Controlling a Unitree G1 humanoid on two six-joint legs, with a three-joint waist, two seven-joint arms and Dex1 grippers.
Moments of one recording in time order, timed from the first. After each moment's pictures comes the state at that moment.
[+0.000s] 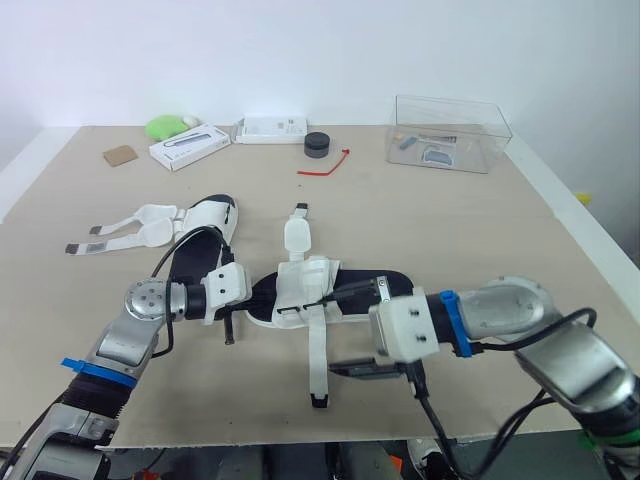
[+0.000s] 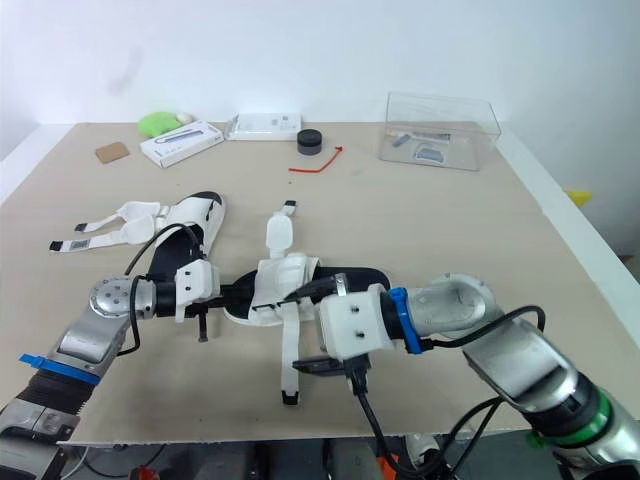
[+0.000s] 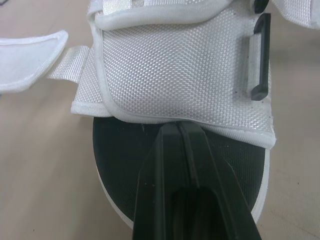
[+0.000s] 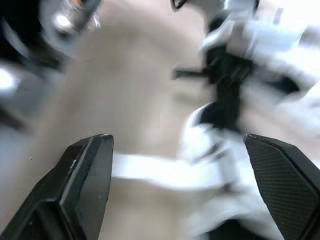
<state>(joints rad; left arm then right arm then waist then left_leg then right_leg) -0.39 0.61 -0.19 0.14 -0.16 -0.09 -1.10 -0.46 -0.90 0.39 -0.54 0.16 0.01 1.02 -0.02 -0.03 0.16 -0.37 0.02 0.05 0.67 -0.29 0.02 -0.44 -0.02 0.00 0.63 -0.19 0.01</state>
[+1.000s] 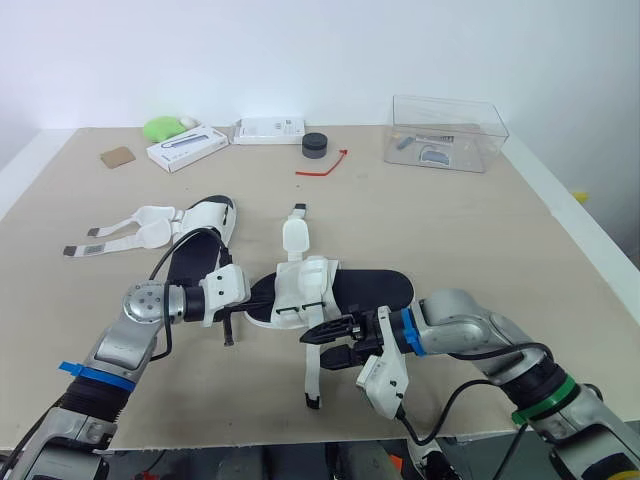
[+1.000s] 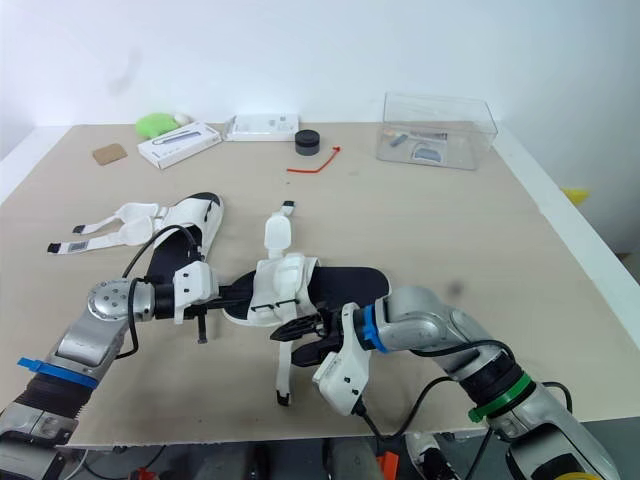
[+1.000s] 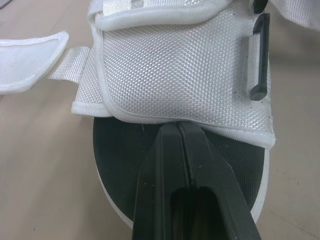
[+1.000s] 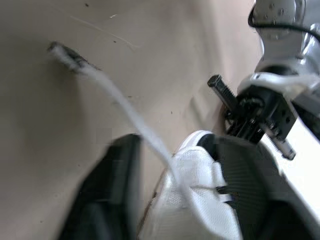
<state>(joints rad) -0.36 0.61 -0.18 0.11 -0.16 -0.08 -1.08 -0.48 -0.70 0.51 -0.11 -0.25 -0.73 0.94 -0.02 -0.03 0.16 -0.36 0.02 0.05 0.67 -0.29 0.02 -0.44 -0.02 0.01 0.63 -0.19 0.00</state>
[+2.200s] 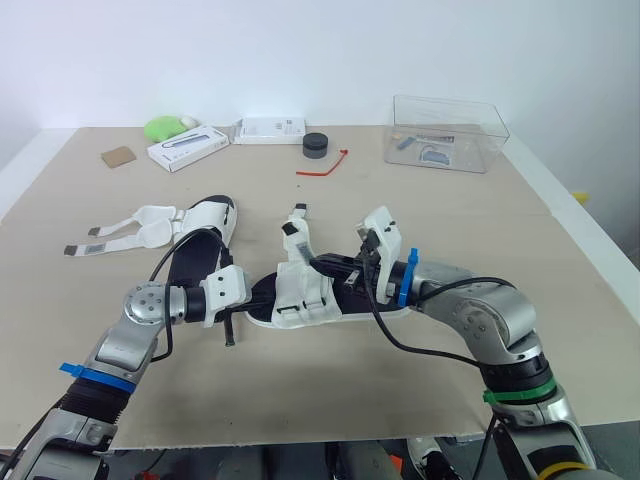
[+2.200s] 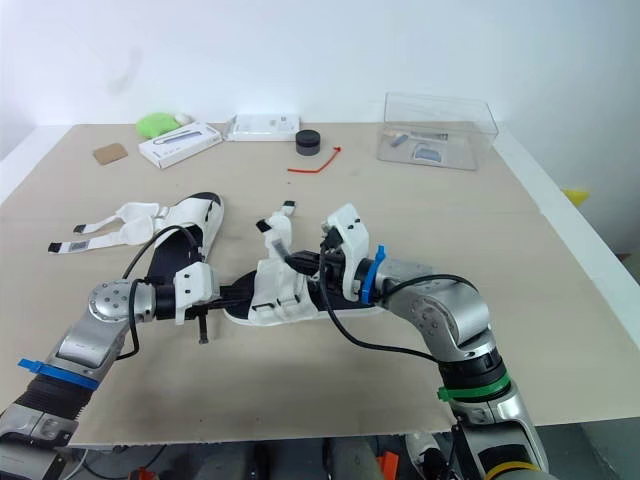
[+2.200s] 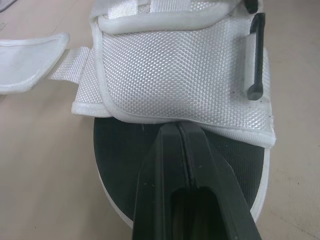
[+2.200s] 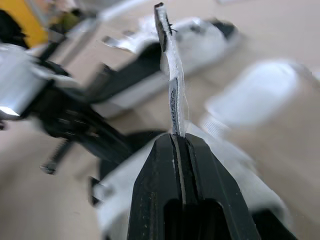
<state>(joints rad) -0.36 0.61 -0.19 0.11 -0.15 -0.08 -1.07 -0.55 -0.43 0.14 -0.26 0.66 0.94 0.51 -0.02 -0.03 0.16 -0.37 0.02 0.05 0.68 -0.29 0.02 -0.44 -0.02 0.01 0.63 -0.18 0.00</state>
